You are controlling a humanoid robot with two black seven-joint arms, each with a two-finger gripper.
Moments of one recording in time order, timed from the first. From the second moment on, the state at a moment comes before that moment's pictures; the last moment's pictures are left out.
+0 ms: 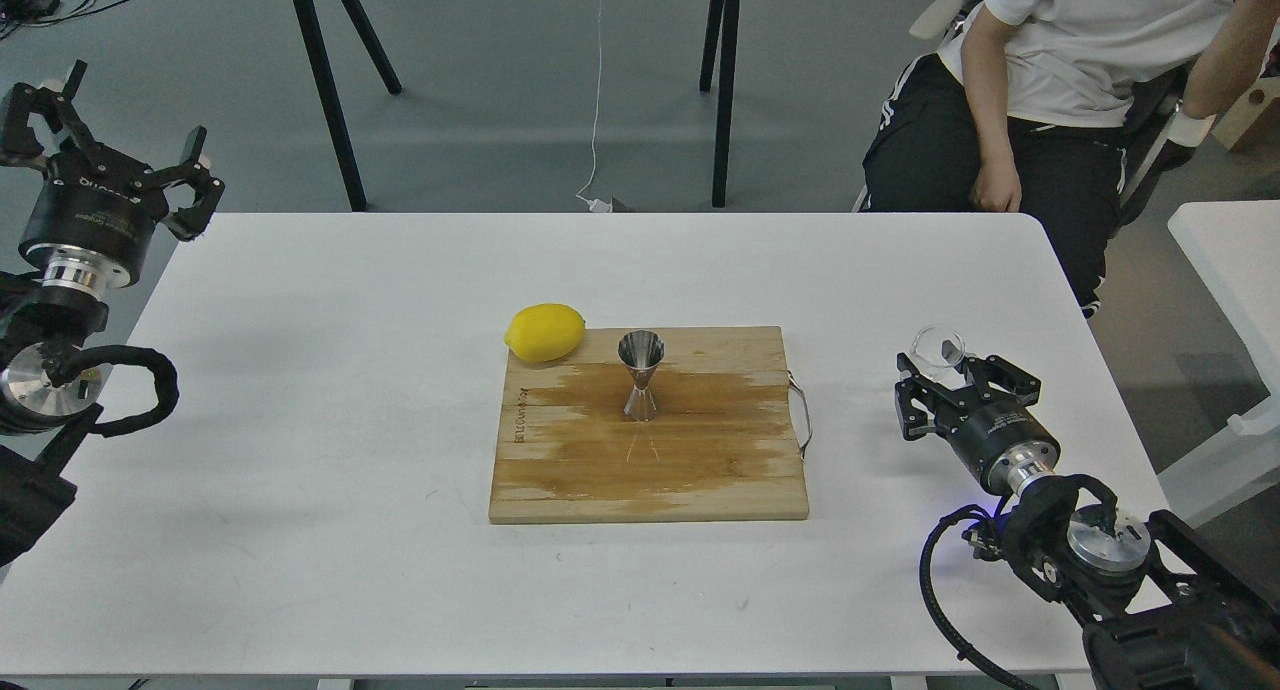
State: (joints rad) left arm -0.57 0.54 -1.00 -0.76 0.00 -0.42 -0.40; right arm 0.24 -0.27 1.06 1.00 0.49 0.20 -0.03
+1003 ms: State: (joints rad) left arm -0.56 0.54 -1.00 -0.76 0.00 -0.43 -0.41; right arm 0.48 -0.08 0.85 1.15 -0.22 -0.05 -0.02
